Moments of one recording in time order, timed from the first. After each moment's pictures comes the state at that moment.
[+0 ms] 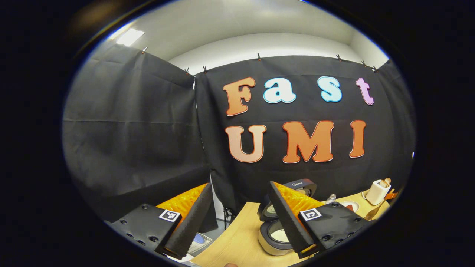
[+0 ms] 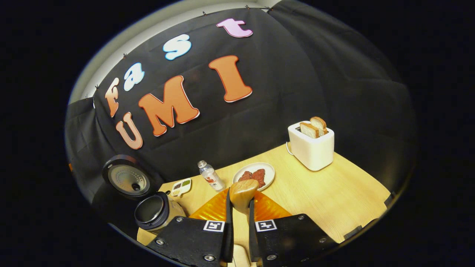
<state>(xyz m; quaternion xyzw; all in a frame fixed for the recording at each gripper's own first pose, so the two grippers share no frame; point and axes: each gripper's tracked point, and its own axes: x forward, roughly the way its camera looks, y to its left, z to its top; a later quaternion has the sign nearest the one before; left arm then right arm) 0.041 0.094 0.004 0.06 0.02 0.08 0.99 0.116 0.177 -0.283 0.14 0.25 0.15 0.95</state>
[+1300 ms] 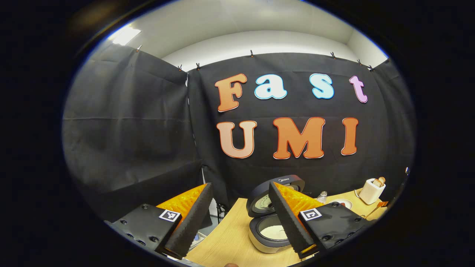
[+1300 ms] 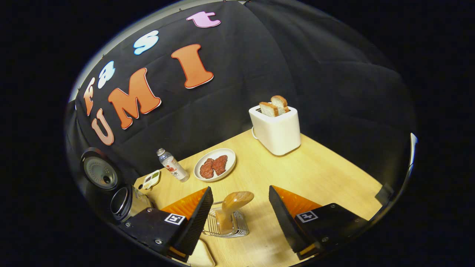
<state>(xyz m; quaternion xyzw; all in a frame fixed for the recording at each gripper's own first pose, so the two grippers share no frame) 0.037 0.062 -0.004 0.05 0.04 0.05 1.00 0.132 0.078 -0.325 0.12 0.28 0.06 0.95</state>
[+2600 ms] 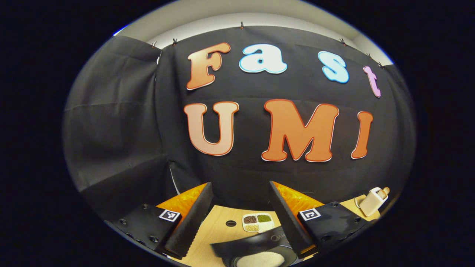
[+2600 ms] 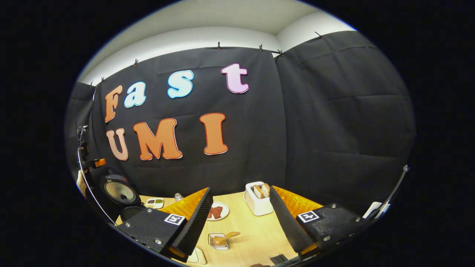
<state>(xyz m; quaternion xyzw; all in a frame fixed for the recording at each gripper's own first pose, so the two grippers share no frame) 0.330 -0.002 -0.068 0.02 0.12 0.00 0.99 0.059 0.043 -0.010 0.02 0.10 0.06 0.99</state>
